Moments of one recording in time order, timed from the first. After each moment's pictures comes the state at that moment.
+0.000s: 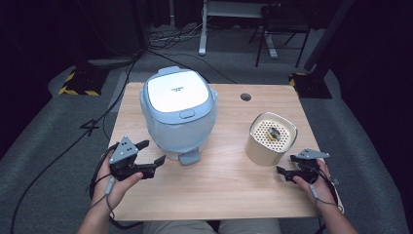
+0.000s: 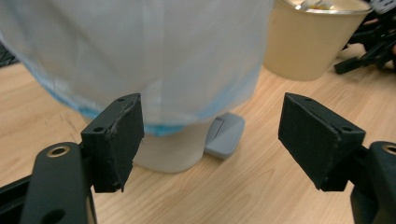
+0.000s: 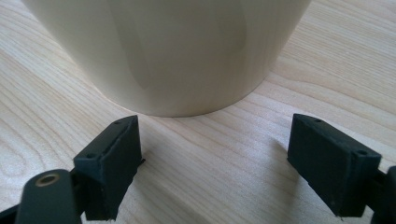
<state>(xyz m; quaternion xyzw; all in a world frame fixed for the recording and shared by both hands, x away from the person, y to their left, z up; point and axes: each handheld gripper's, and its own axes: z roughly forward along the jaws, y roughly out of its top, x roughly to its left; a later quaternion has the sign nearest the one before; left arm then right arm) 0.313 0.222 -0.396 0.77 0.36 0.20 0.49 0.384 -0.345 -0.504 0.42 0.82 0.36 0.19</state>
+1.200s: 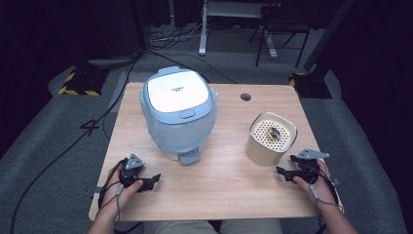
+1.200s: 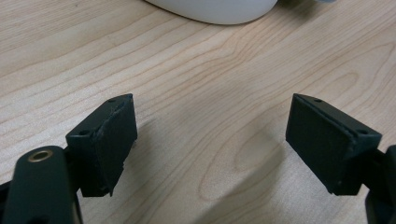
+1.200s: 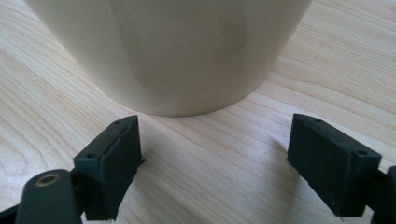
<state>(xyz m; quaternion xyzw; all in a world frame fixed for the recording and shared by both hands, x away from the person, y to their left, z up) 0.334 0.239 -0.504 0.81 0.44 0.14 0.36 0.383 -0.345 -0.504 0.42 0.82 0.36 0.19</state>
